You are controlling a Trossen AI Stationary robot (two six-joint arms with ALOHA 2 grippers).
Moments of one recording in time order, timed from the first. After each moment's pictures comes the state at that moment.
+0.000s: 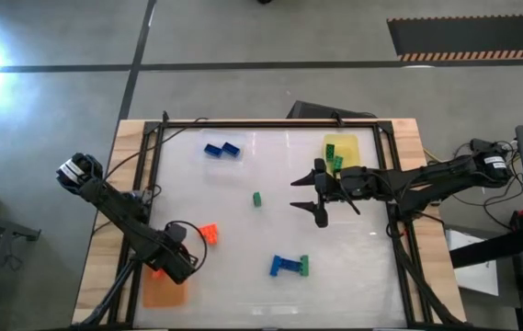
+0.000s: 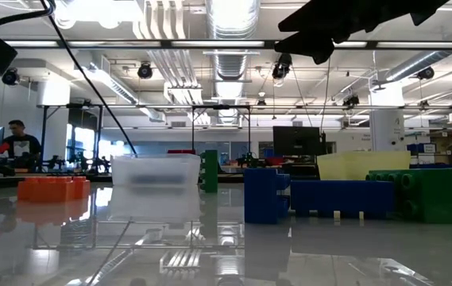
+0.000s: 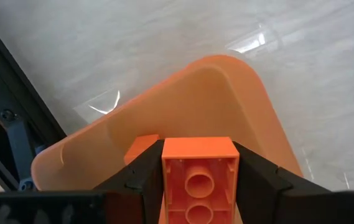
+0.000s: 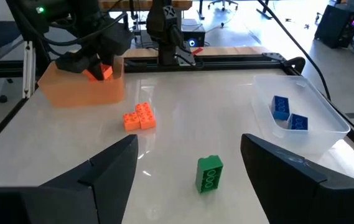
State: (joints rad) left arm -0.74 1.45 0.94 -1.08 0.05 -1.88; right arm 0.06 1.17 0.70 0.18 0.08 0.03
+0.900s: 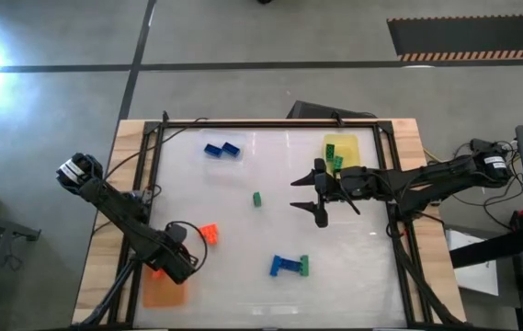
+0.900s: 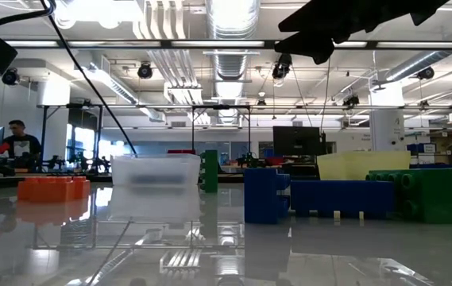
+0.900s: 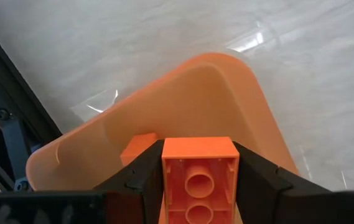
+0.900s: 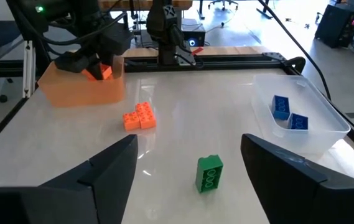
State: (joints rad) left arm -0.74 1.45 0.94 -1.06 0.05 -1.88; right arm 0.06 1.17 0.70 0.18 0.08 0.03
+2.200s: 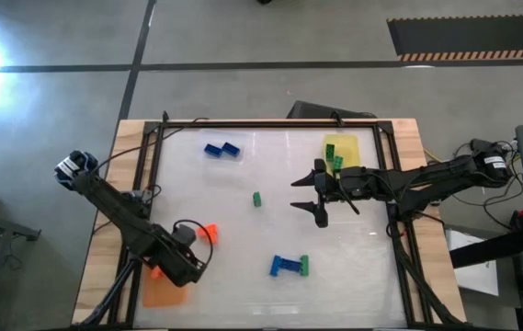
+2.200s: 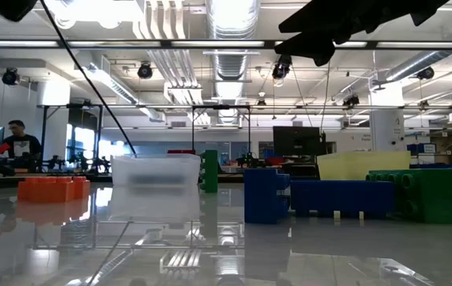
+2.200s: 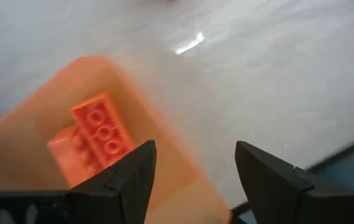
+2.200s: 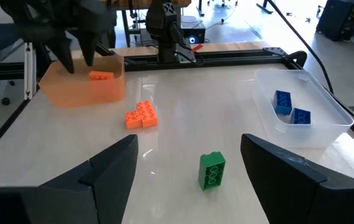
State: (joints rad) left arm -0.71 1.42 1.13 -1.05 -0.03 -1.78; right arm 0.06 1.17 0.70 0.17 0.08 0.06
